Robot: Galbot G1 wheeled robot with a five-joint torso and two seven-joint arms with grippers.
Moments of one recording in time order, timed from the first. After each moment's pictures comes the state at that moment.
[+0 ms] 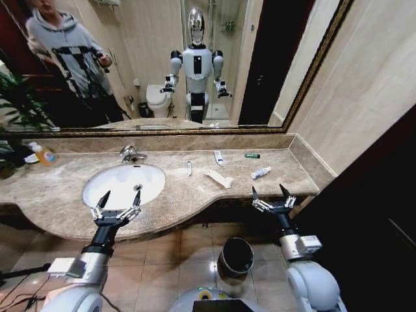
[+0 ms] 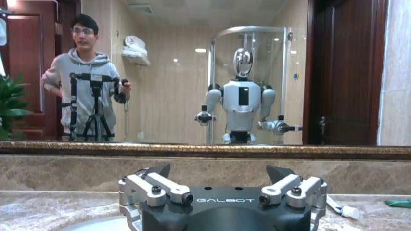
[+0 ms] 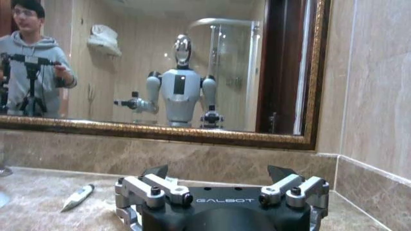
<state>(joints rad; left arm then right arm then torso) 1.84 -1.36 -0.82 -2.47 -0.37 0.04 0.05 -1.65 1.47 0.61 2.30 0.07 -0.01 -0.02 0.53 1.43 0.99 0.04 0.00</state>
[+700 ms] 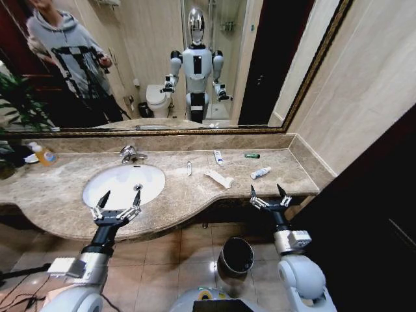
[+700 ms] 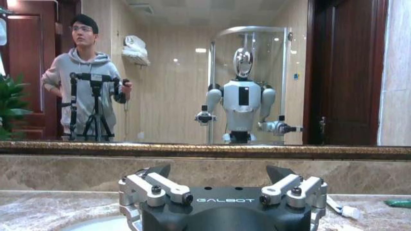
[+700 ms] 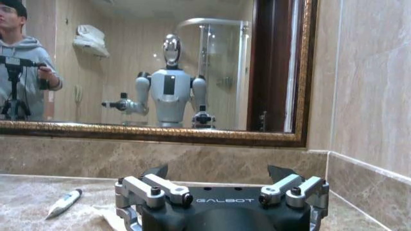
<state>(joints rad) 1.84 -1.36 -0.82 -2.47 -0.37 0.04 0.05 -1.63 1.48 0.60 2.28 0.06 -0.02 0.01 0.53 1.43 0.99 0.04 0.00</state>
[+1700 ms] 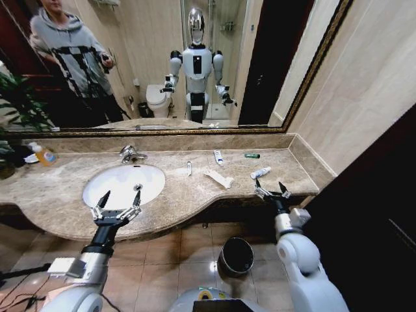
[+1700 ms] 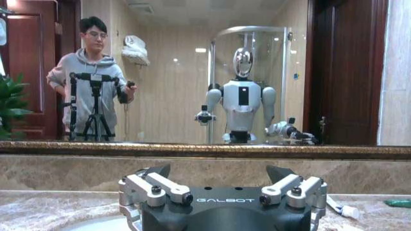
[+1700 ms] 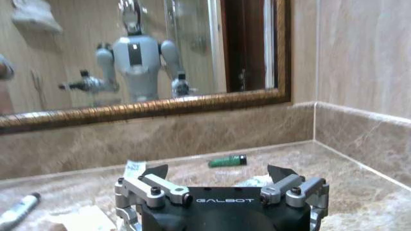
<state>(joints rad) 1.84 -1.36 -0.82 -2.47 -0.37 0.04 0.05 -1.32 1.36 0.55 2.11 0.32 -0.31 0.24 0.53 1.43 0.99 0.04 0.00</state>
